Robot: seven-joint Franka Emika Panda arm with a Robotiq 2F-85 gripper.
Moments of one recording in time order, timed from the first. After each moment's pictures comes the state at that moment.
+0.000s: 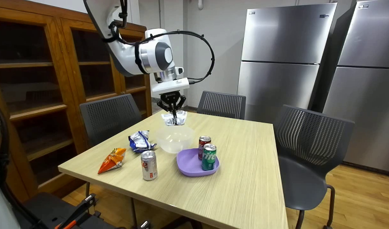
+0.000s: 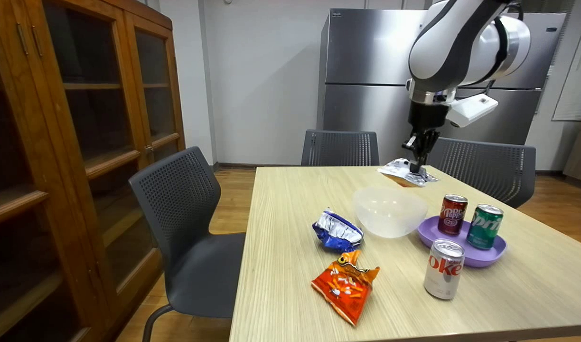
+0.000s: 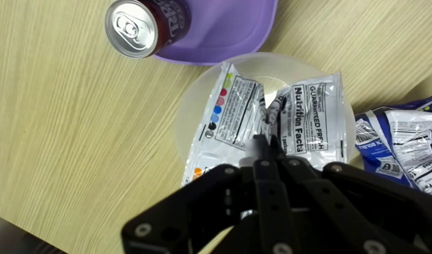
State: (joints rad) arm 0.03 0.27 0.03 -2.17 -0.26 2.63 -0.40
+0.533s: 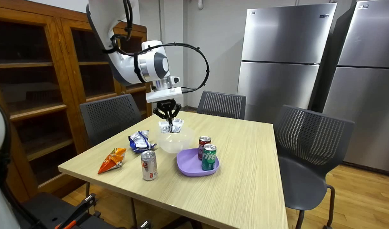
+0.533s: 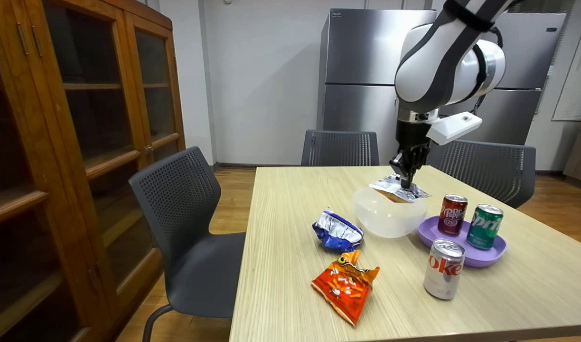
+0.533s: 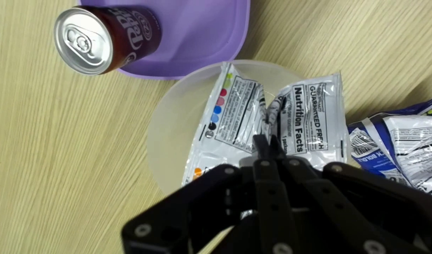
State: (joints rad) arm 0.07 0.36 0.02 -2.12 -0.32 2.61 -0.25
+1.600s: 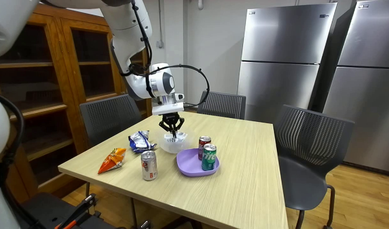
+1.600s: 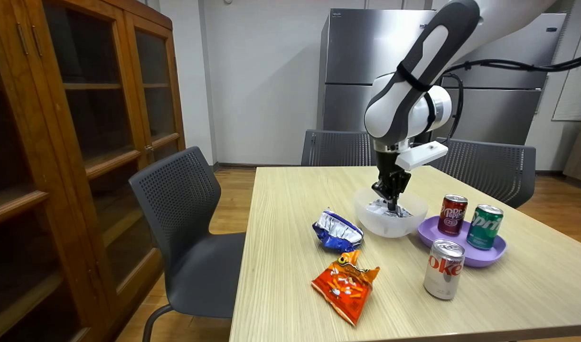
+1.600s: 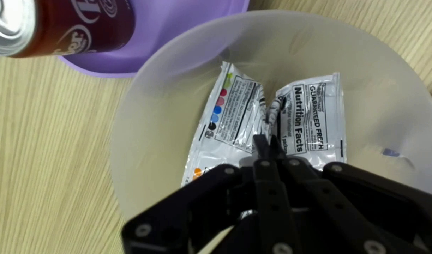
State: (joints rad) arm 0.12 0.69 0.00 -1.79 -0.32 2.47 -0.16
